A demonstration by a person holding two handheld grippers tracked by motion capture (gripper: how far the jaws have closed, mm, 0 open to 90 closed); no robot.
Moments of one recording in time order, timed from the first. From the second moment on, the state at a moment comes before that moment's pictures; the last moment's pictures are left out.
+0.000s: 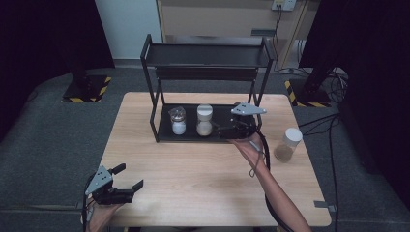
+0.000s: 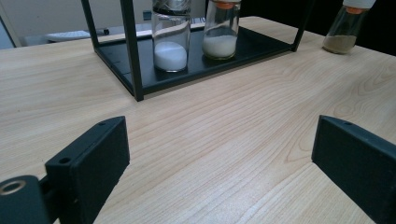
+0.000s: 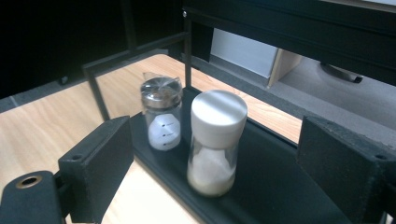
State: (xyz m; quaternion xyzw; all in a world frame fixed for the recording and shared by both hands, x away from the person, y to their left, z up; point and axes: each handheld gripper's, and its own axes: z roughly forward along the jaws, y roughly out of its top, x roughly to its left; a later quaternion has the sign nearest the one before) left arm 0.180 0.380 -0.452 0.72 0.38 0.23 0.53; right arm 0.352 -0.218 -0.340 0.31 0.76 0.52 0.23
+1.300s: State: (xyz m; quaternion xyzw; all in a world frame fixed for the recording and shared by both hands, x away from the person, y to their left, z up) left arm 0.181 0.379 -0.452 0.72 0.38 0.23 0.53; right arm 0.225 -0.320 -0.398 0.36 0.74 0.52 0.23
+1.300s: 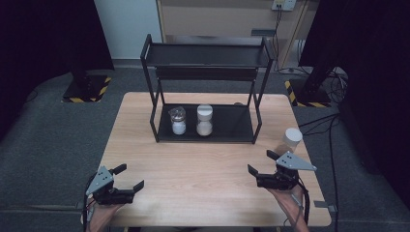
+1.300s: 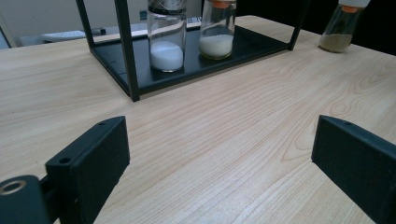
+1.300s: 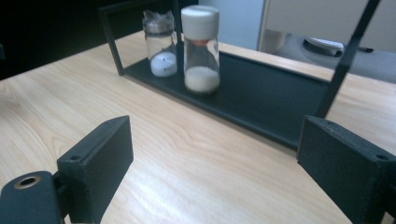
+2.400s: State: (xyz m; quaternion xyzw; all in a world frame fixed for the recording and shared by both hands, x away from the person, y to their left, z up) left arm 0.182 0.380 -0.453 0.72 0.37 0.23 0.53; right arm 0.200 -0.335 -0.426 0.38 0.73 0.52 0.24
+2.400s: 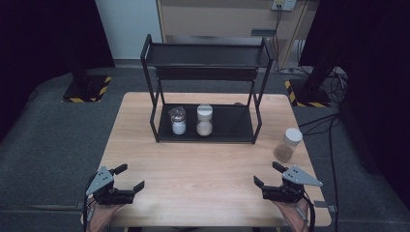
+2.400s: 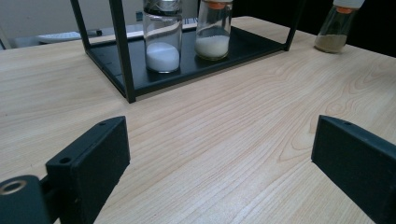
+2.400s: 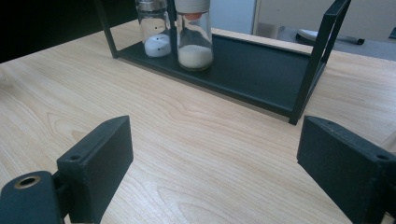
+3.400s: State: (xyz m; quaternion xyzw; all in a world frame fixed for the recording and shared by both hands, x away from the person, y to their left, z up) left arm 0.182 0.381 -0.453 0.72 0.37 0.23 0.53; right arm 0.194 -0.337 -0.425 0.38 0.72 0.53 0.24
